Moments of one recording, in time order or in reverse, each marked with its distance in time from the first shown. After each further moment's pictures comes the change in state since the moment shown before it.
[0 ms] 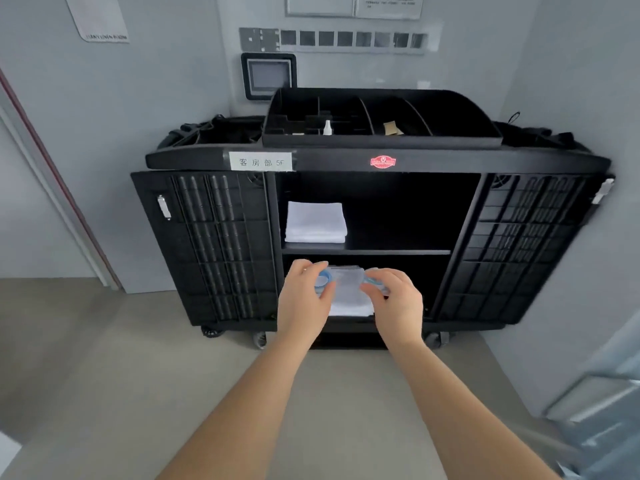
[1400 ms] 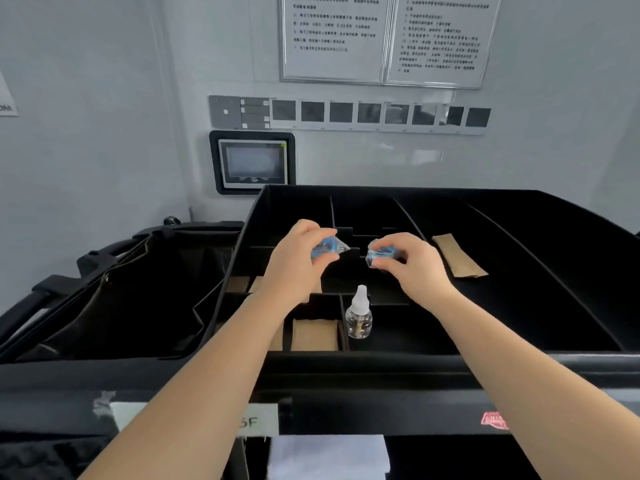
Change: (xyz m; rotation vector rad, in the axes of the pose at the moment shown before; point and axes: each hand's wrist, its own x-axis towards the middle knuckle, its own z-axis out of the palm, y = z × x) left_hand 0.682 -0.135 0.097 0.091 0.012 0.307; right_hand 0.675 -0.013 0.193 -0.114 -0.162 -0.303
